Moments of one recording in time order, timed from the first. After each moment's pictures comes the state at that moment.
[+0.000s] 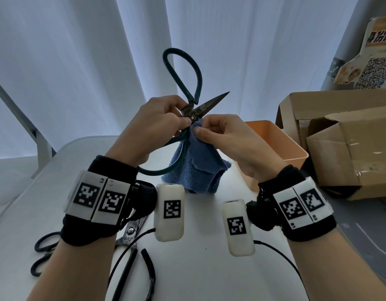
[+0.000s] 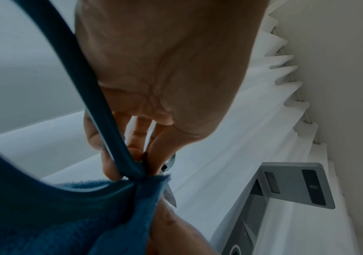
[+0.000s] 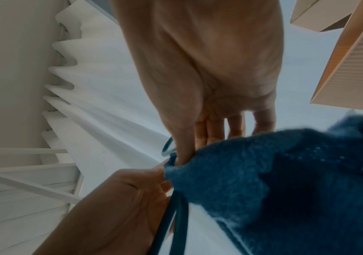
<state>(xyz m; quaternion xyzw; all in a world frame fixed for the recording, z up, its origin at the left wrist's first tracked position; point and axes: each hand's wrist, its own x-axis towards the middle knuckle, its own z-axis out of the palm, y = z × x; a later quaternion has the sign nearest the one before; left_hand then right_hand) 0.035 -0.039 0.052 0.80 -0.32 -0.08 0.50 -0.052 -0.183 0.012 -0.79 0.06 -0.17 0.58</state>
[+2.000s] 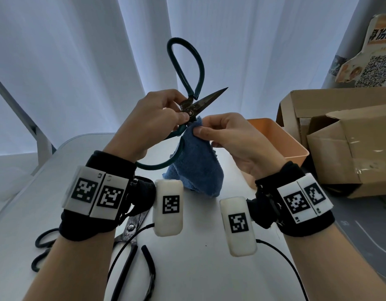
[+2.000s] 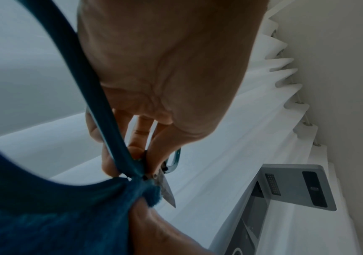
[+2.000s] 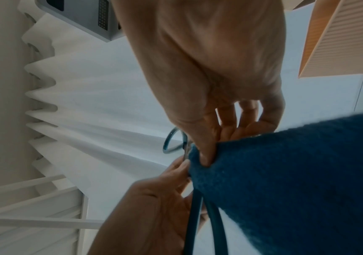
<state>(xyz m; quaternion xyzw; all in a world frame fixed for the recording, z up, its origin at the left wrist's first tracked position) 0.039 -0.036 0.053 0.80 -0.33 -0.06 0.50 -0.052 -0.183 0.015 -0.76 0.10 -0.15 0.63</state>
